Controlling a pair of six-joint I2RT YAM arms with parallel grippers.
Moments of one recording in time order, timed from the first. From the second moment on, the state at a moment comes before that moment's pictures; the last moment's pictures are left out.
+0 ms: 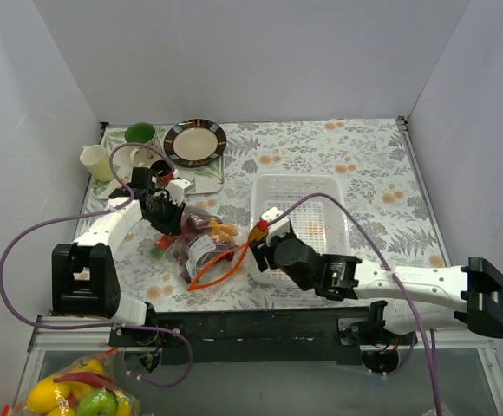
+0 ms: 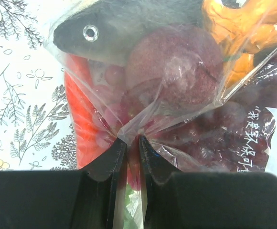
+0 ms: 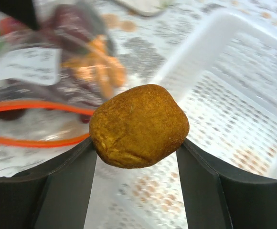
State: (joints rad) left arm -0.05 1.43 0.93 -0.69 0.41 0.49; right arm 1.34 1.18 0.73 0.01 0.59 0.21
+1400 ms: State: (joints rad) left arm -0.05 1.48 0.89 -0.66 0.40 0.50; right arm 1.45 1.68 1.00 0.01 0.28 0.12
